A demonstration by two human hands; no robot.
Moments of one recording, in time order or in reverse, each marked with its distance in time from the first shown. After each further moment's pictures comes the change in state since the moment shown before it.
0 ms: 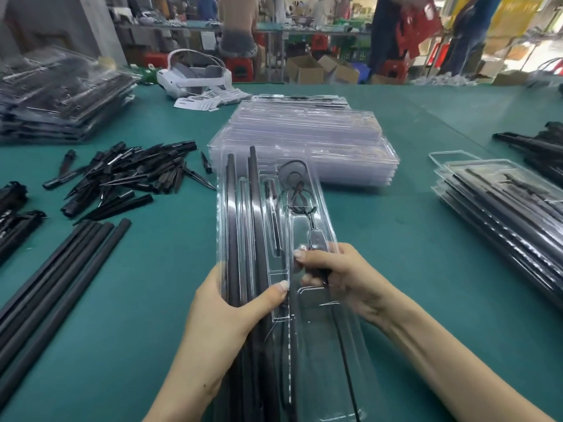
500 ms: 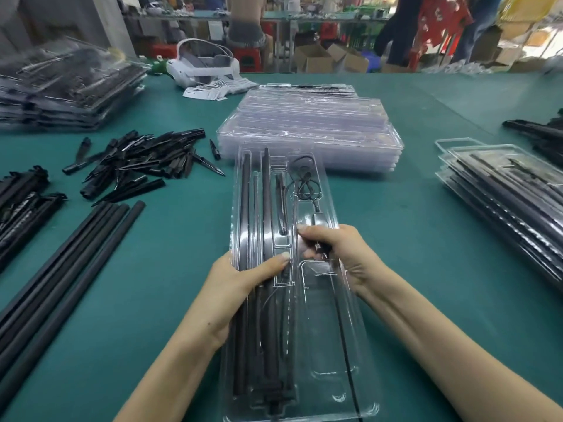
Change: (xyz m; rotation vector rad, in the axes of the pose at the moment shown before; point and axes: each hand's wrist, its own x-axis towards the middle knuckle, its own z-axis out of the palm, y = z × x) left_hand 0.008 -0.003 -0.006 -0.114 -0.153 -0.154; right_hand 0.007 0.009 0.005 0.002 0.189 0.006
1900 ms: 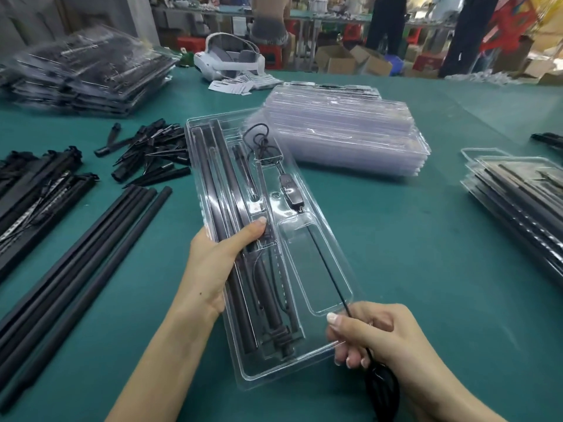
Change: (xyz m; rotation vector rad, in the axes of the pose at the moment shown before) left_hand -0.003 0.017 -0.027 -0.139 0.329 0.075; right_hand -0.113 0.018 0.004 -0.311 -0.109 0.040
